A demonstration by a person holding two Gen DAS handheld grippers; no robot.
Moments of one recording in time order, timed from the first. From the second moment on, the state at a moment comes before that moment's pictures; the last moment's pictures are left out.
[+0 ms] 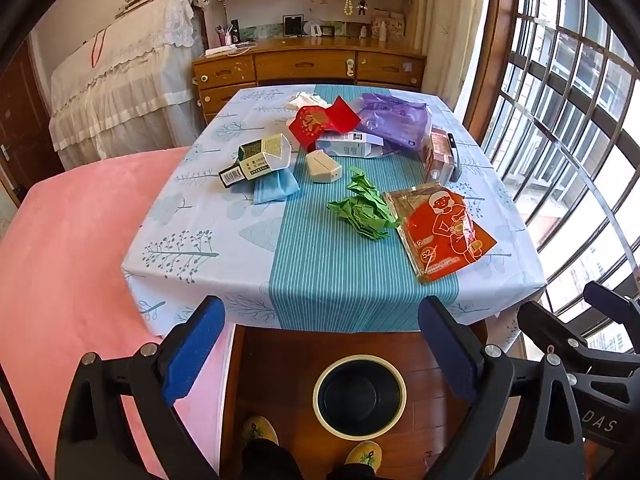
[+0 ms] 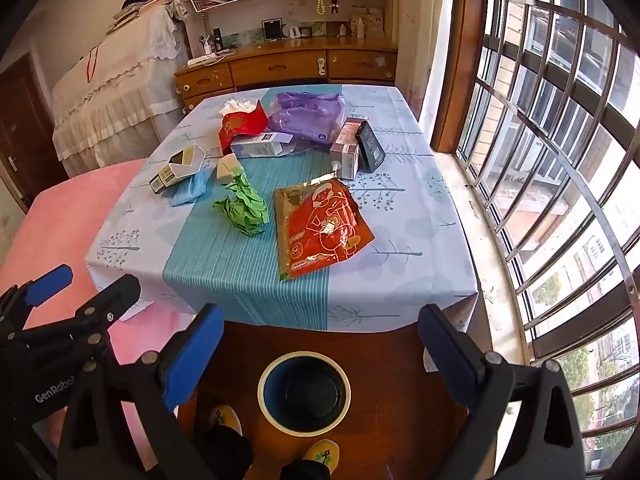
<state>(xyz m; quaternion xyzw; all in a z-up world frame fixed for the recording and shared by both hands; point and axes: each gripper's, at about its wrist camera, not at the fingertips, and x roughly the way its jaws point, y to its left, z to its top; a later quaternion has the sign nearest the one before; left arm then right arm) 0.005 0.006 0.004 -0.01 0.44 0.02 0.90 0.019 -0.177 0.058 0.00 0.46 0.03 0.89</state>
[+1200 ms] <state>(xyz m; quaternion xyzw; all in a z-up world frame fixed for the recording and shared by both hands) 0.002 0.005 -0.001 -0.01 0.44 0.03 0.90 0.018 -0.175 0.056 -0.02 0.46 0.04 0.89</state>
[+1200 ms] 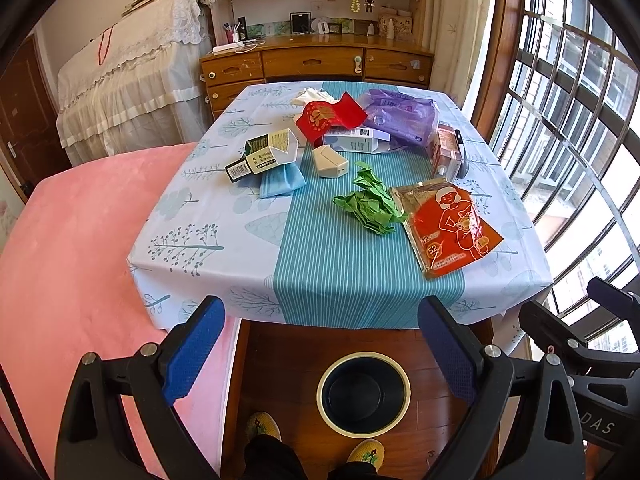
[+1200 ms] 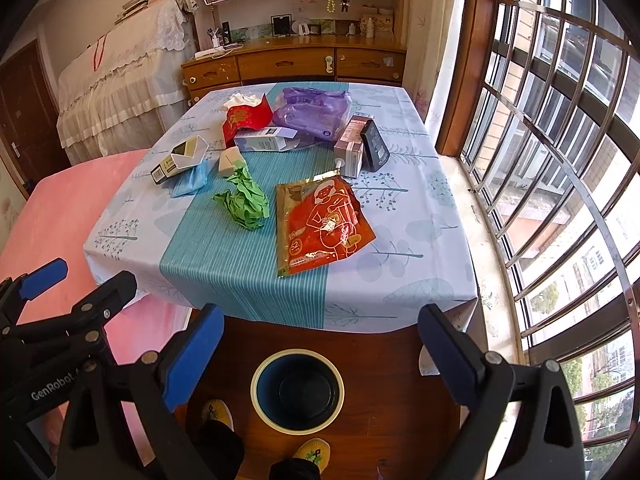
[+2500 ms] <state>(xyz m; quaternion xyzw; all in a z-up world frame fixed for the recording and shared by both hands) 0.007 0.008 0.027 -0.01 0.42 0.06 0.91 0.036 -0.169 0.069 -0.01 0.45 0.09 0.89</state>
